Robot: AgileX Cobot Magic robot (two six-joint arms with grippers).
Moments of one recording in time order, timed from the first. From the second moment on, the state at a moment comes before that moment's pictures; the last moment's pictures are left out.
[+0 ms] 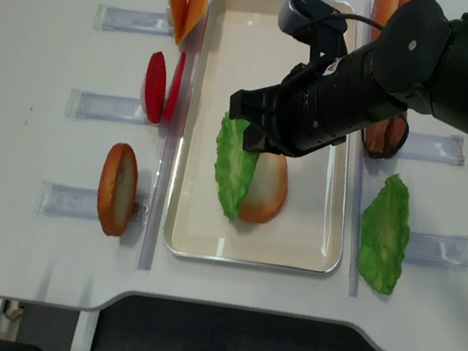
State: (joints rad) left arm -0.01 -0.02 -0.47 -0.02 1.11 0.05; right arm 0.69 1.69 -1.03 0.84 0.59 -0.18
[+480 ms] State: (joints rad) left arm -0.01 -0.02 -0.47 -0.02 1.11 0.05; right arm 0.69 1.69 -1.03 0.66 0.59 -0.08
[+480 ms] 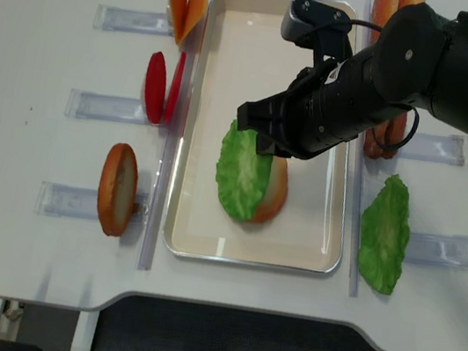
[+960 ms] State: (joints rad) left arm -0.01 -0.02 -0.47 -0.02 1.11 0.05; right arm 0.69 1.69 -1.03 0.62 0.59 -0.06
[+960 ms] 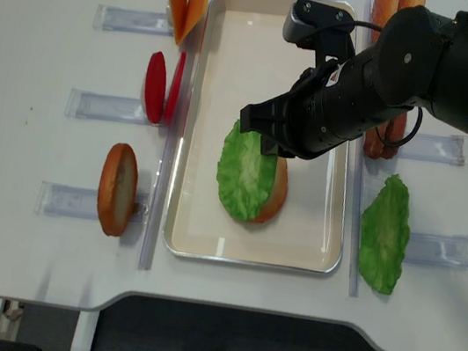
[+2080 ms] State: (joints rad) left arm -0.01 -0.02 -0.47 -0.02 1.11 0.05; right arm 0.69 1.69 -1.03 0.43 0.62 0.13
